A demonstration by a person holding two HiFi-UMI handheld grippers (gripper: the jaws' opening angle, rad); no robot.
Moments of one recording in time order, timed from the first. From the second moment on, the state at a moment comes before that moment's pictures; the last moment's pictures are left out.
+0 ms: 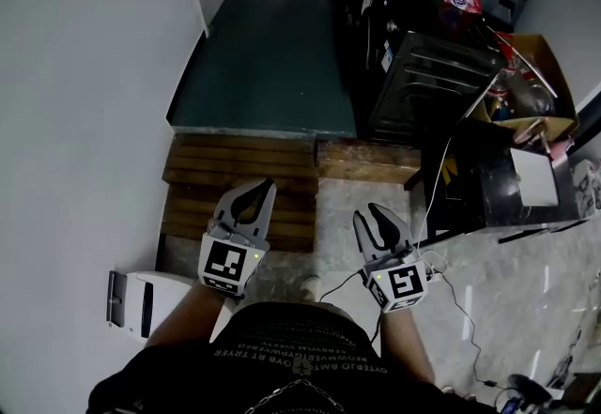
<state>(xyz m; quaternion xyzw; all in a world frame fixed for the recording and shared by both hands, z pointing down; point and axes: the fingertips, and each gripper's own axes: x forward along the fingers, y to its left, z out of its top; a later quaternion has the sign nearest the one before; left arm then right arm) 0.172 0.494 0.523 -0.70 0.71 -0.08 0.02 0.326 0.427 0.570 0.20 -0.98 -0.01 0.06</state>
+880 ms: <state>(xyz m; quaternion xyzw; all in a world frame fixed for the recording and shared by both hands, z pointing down) 0.130 0.461 0.543 -0.65 0.75 -0.11 -0.02 0.283 0.367 0.594 0.15 -0.99 0.02 0.04</state>
